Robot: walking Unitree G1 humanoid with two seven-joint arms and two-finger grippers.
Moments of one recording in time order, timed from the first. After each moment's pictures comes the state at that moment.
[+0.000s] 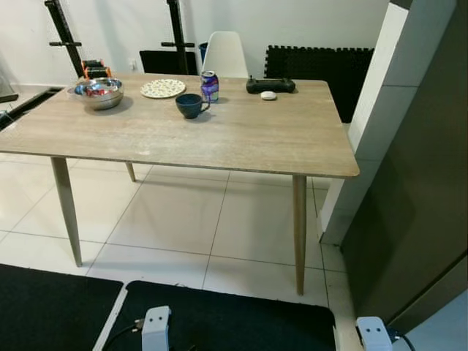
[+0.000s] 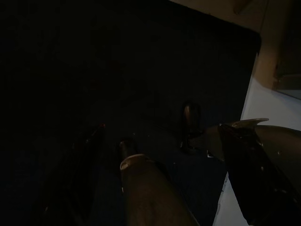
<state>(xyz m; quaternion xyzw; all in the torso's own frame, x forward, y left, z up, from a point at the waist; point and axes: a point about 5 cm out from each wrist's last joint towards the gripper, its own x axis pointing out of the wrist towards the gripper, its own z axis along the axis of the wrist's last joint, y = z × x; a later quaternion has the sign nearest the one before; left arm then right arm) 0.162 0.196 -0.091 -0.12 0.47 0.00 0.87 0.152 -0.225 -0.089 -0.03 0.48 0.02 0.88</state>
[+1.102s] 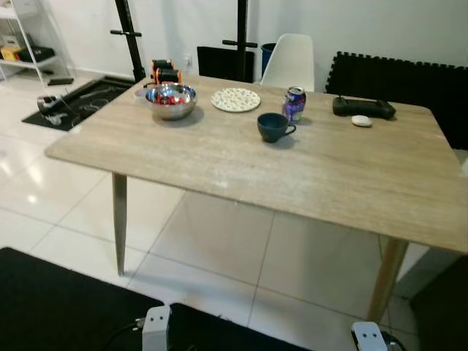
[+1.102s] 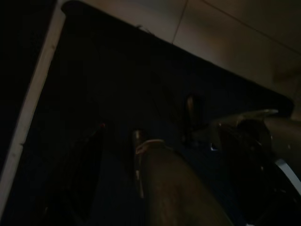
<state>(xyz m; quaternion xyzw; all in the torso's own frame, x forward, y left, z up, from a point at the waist) 0.166 0.191 -0.089 -0.10 0.47 -0.02 0.88 0.149 -0.221 -0.090 0.00 0.48 0.03 0.88</state>
